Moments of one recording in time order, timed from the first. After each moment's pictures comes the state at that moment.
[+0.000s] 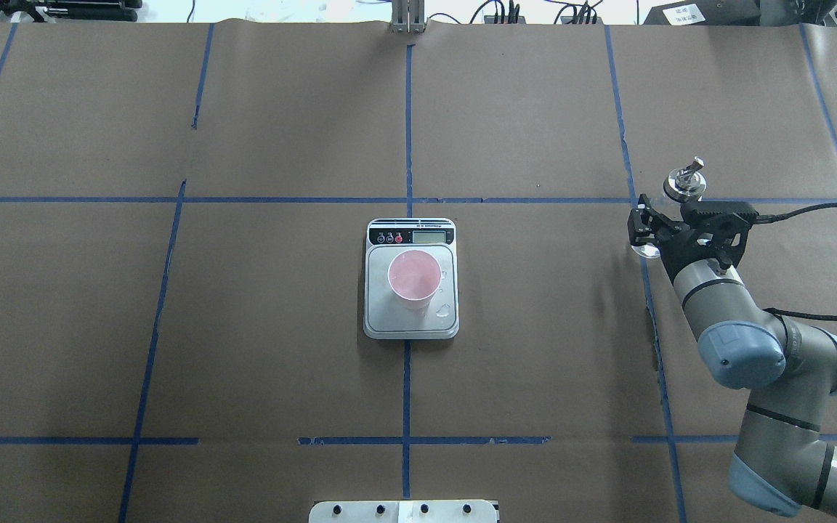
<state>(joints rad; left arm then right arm) -1.56 -1.71 -1.78 -1.45 -2.21 0.38 0.44 -1.53 1.68 -0.71 0.81 1.20</state>
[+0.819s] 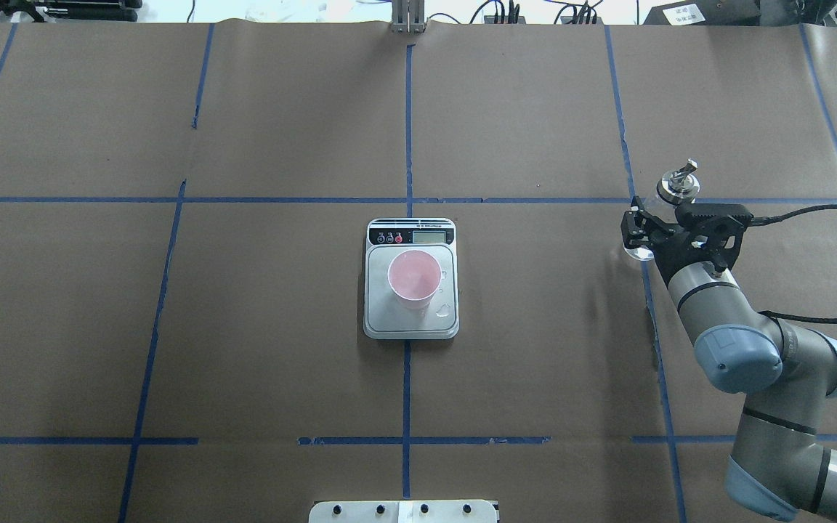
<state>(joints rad) -1.56 -1.71 -1.78 -1.45 -2.21 0.38 0.43 -1.53 1.69 -0.71 0.81 1.20</state>
